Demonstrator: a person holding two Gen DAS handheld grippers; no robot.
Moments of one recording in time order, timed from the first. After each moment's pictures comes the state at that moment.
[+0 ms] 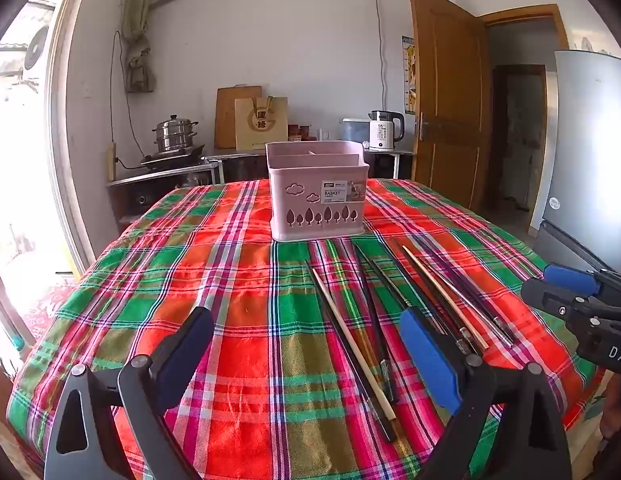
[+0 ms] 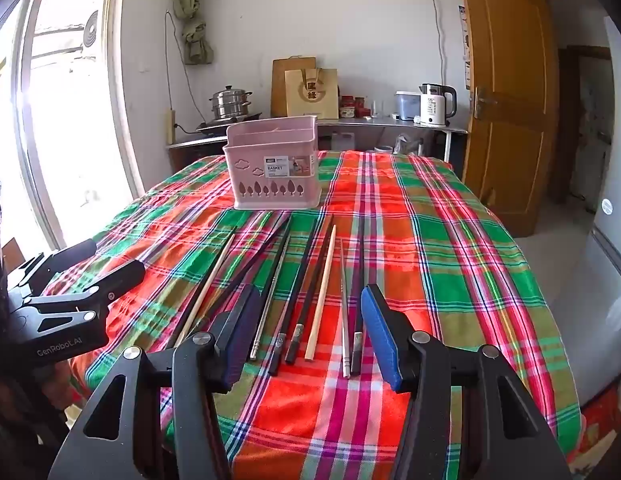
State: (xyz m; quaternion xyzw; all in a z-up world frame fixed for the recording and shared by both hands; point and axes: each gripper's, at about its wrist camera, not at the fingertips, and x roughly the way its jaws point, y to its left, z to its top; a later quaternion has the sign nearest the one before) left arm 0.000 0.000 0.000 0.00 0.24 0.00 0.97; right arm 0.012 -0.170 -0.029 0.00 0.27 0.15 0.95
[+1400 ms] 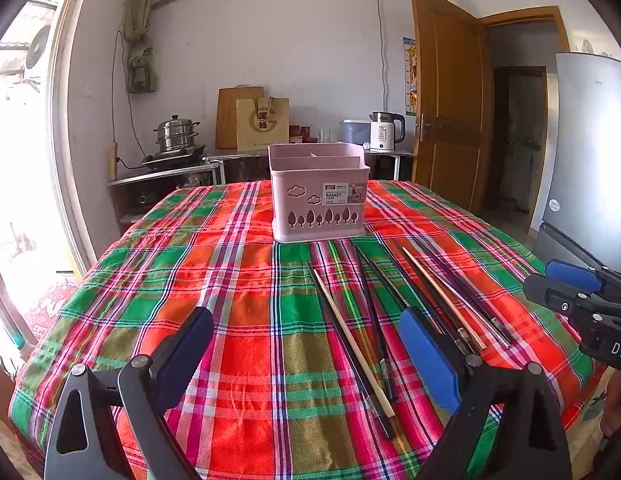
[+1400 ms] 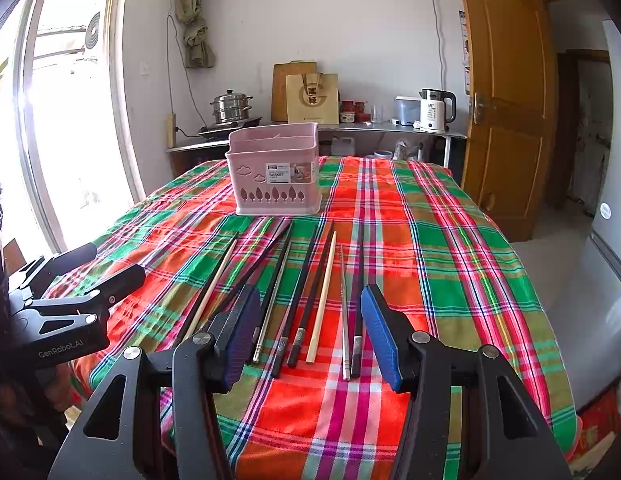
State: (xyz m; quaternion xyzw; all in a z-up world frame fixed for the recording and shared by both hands) left arm -0.002 0.004 0.002 0.00 0.24 0.00 0.97; right arm 0.006 -0.167 -0.021 -0.01 0.26 0.15 0.95
